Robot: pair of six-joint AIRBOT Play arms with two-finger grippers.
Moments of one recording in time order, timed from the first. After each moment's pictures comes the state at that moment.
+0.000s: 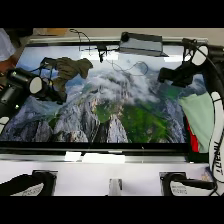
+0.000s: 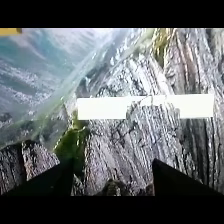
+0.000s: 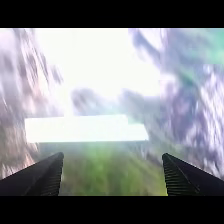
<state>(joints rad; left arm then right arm) -0.35 -1.27 1.35 1.82 -1.28 -1.76 0.06 -1.46 1.65 -1.49 1.26 1.73</state>
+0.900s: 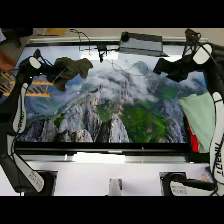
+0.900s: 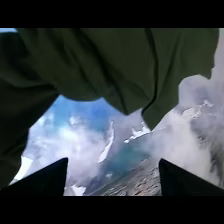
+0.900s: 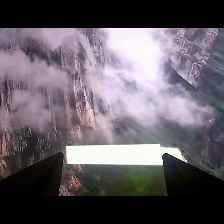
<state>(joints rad) 0.04 -2.02 1.98 1.17 -0.93 -1.93 0.06 -1.45 1.65 -1.36 1.16 1.76</state>
